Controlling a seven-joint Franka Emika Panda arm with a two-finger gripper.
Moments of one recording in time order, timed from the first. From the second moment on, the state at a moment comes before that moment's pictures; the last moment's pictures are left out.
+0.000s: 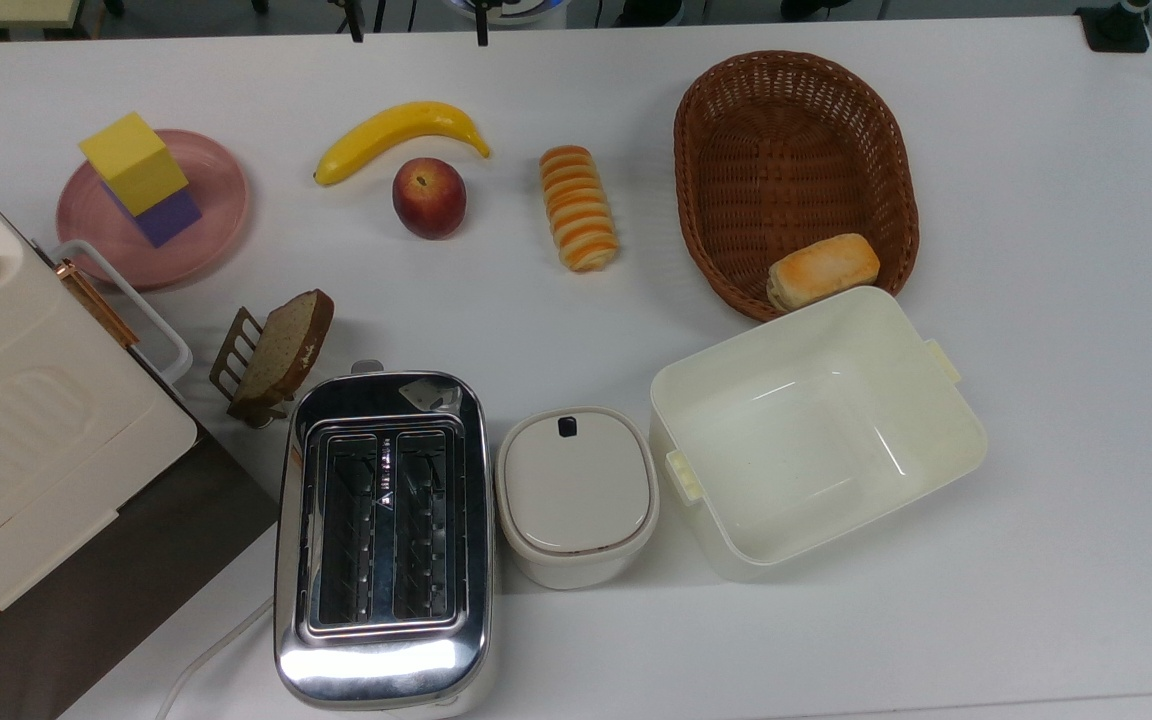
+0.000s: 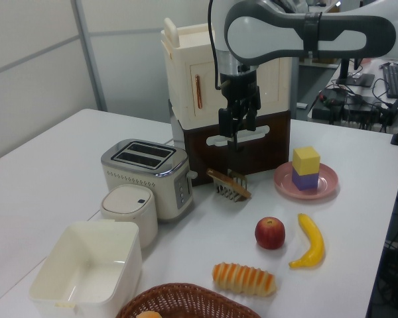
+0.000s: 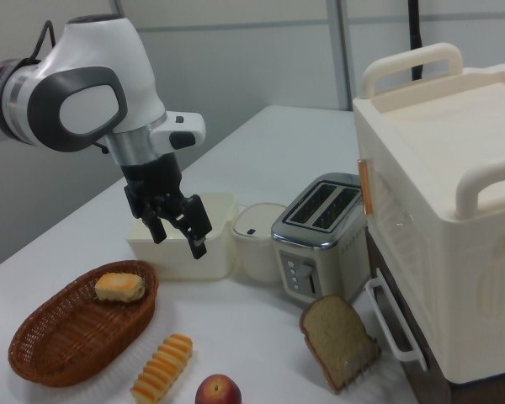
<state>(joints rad) 0.07 0.01 -0.09 -1.58 -0.04 1.58 -0.03</state>
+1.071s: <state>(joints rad) -0.01 -0.03 -0.32 -1.66 0.00 1.65 0.20</state>
